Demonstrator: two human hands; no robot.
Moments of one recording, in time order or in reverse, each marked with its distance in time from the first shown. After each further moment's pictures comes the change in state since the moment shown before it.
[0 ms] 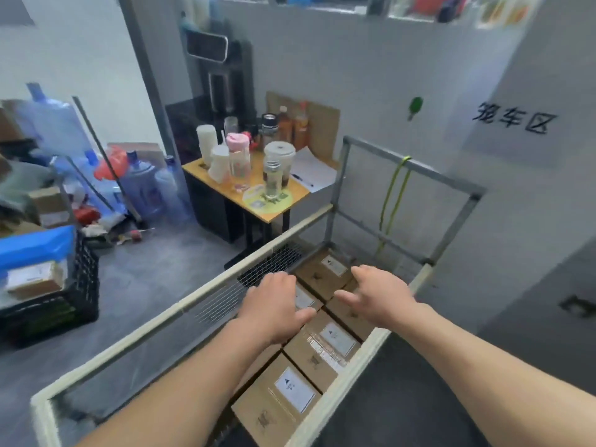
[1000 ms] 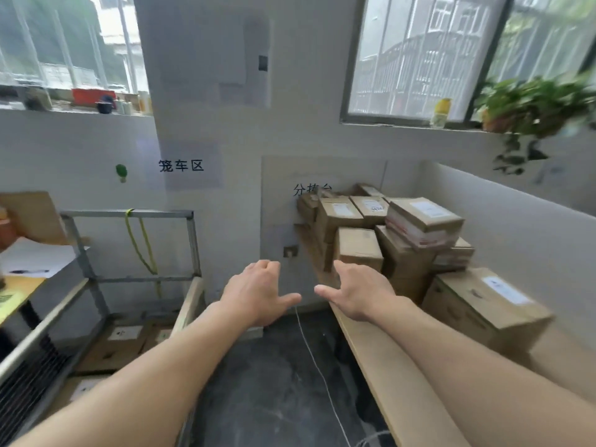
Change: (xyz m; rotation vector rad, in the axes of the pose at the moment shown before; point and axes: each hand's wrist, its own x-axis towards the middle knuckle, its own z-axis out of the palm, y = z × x) left_hand -0.242 0.342 -0.024 0.076 0.009 0.850; right_hand -0.499 0.128 -0.101 0.118 0.354 0.821
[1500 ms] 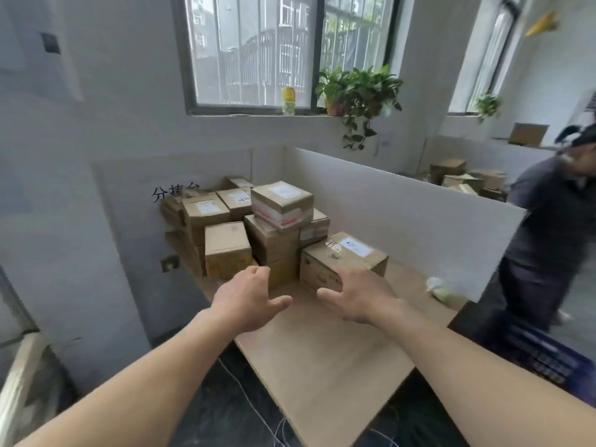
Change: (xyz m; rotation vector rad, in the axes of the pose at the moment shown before) left_hand 0.022 0.221 0.063 -0.057 -0.117 0.378; right_hand -0.124 0.219 -0.038 -0.027 0.049 0.485
